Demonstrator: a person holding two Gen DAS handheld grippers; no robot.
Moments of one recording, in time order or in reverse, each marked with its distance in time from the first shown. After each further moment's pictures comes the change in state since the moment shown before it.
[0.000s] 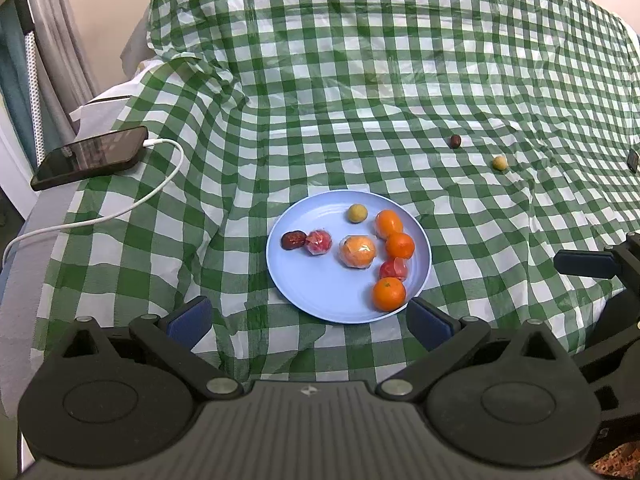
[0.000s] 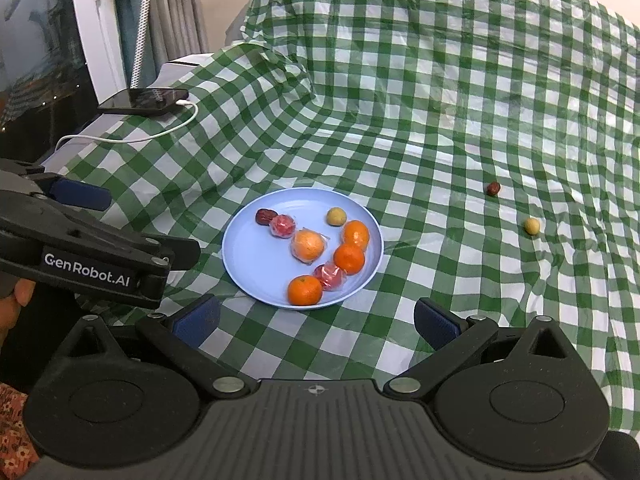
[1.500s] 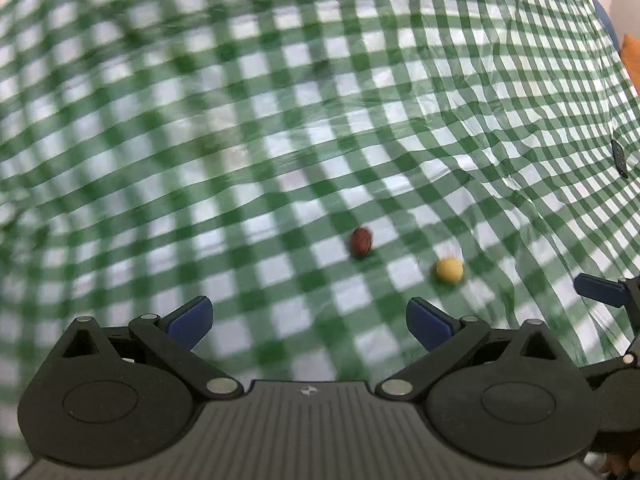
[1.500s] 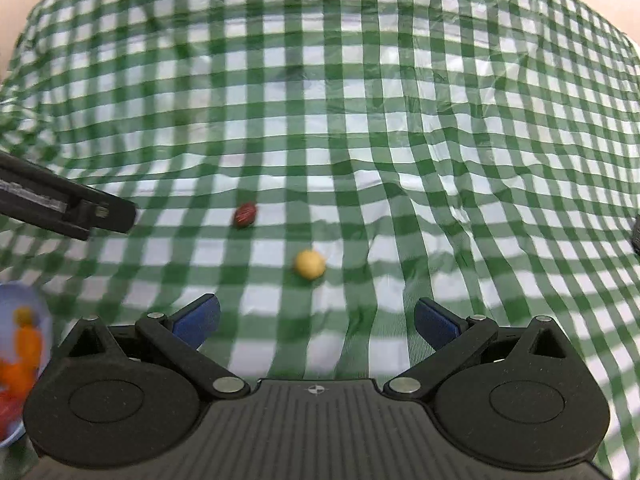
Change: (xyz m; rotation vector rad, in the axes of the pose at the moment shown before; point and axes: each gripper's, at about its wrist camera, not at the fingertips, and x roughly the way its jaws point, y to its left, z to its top) left arm 0.231 -0.192 0.199 0.217 -0.040 -0.189; right arm 0.138 -0.258 0.028 0.240 -0.079 -0.382
